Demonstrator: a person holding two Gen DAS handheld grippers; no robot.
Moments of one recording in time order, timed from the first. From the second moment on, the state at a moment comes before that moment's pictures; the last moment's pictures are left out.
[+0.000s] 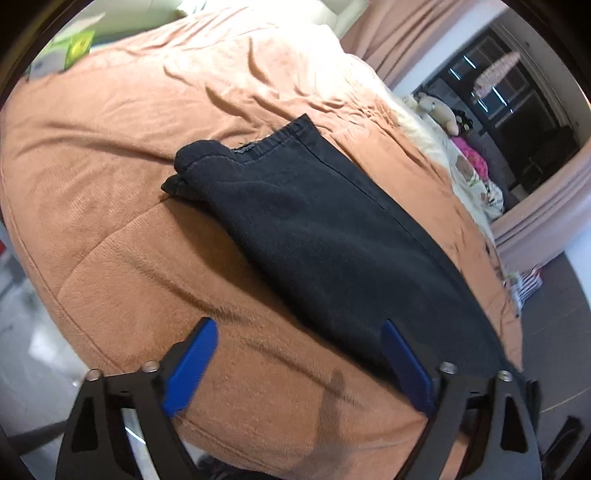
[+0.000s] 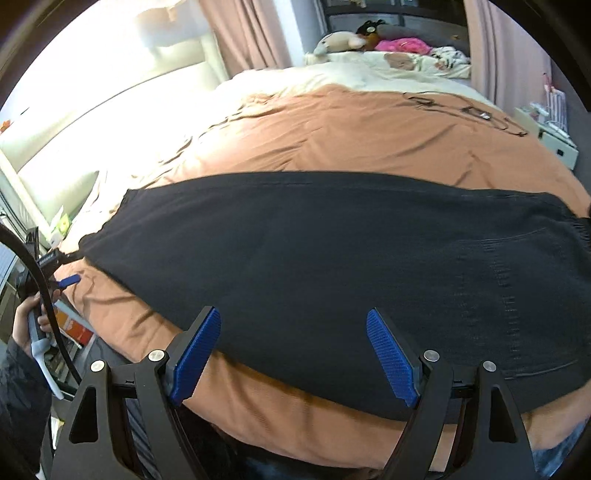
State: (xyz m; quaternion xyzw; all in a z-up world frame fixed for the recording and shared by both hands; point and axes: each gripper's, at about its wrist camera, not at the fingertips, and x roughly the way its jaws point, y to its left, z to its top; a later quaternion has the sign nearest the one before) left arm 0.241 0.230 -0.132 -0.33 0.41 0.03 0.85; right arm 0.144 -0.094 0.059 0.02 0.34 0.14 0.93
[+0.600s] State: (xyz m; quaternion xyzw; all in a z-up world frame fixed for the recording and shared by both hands) left arm 0.272 0.272 -0.145 -0.41 0.39 0.05 0.82; right arm 0.212 -0.052 0.038 0.02 0.39 0.14 0.91
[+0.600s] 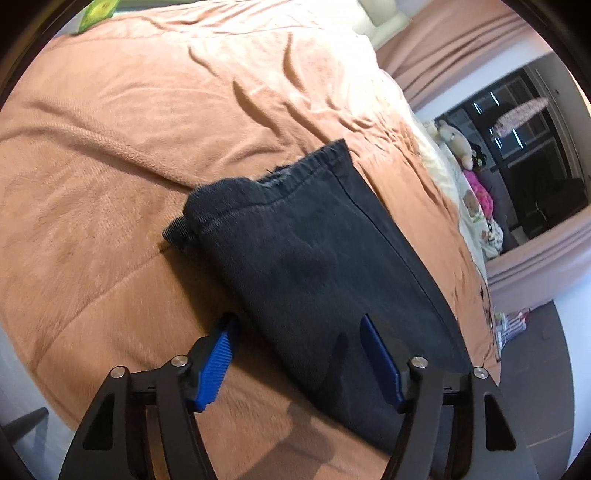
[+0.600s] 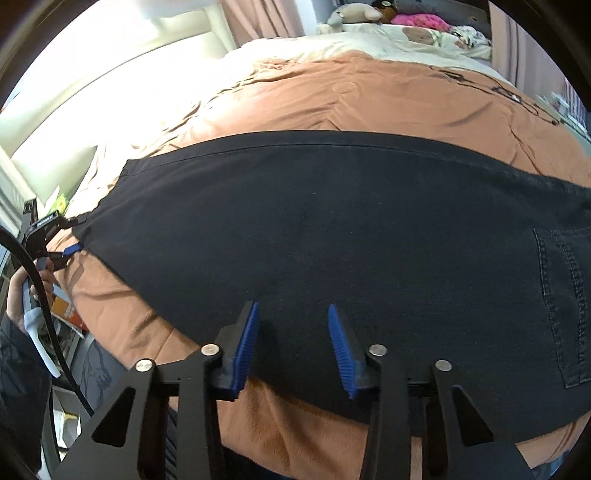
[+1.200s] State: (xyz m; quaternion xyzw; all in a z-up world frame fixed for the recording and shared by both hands) left arm 0.276 0.289 -0.135 -0.45 0.35 0.05 0.82; right arm 0.224 -0.025 0.013 0.01 0.44 0.14 0.89
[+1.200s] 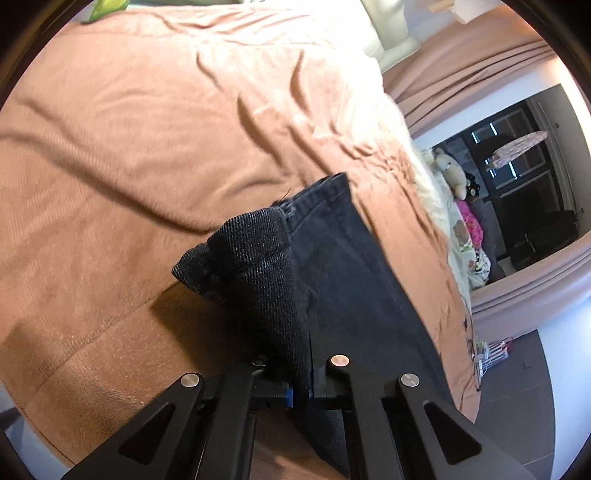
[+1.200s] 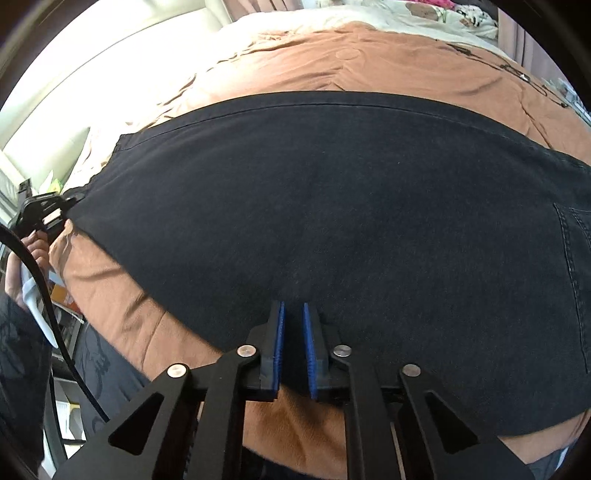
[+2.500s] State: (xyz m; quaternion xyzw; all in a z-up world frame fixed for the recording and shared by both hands) left arm 0.286 0.297 -0.145 -0.46 0.35 0.05 0.81; right arm 0.474 0.013 -0.016 0.03 0.50 0.07 0.87
